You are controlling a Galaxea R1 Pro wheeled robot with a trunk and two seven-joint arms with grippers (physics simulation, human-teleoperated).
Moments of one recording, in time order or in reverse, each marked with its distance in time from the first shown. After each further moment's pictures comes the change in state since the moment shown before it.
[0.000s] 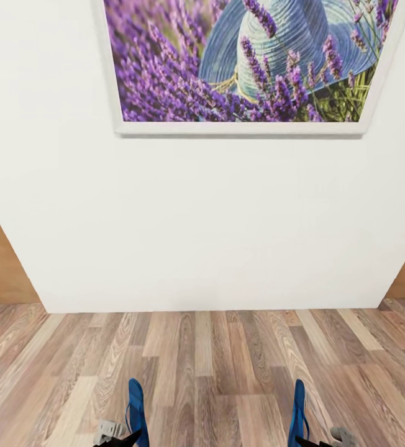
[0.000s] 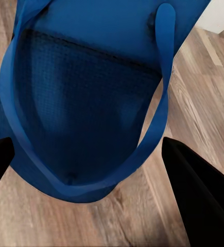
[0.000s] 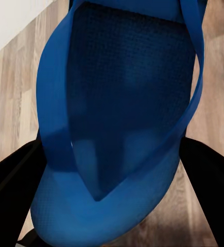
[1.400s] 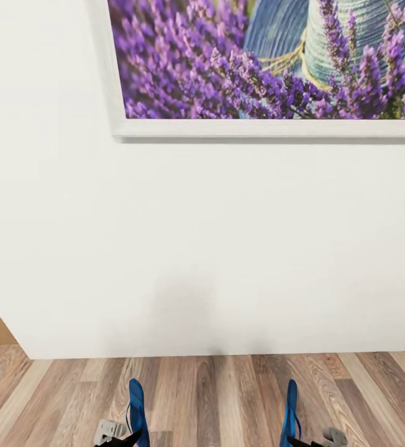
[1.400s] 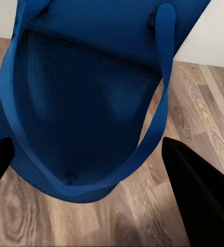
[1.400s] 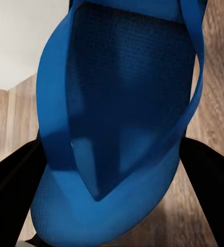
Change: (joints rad) left arm 0.000 -0.002 -0.002 0.000 0.000 0.001 0.000; right arm 0.000 0.034 0.000 0.000 0.000 0.000 -0.001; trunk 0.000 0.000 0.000
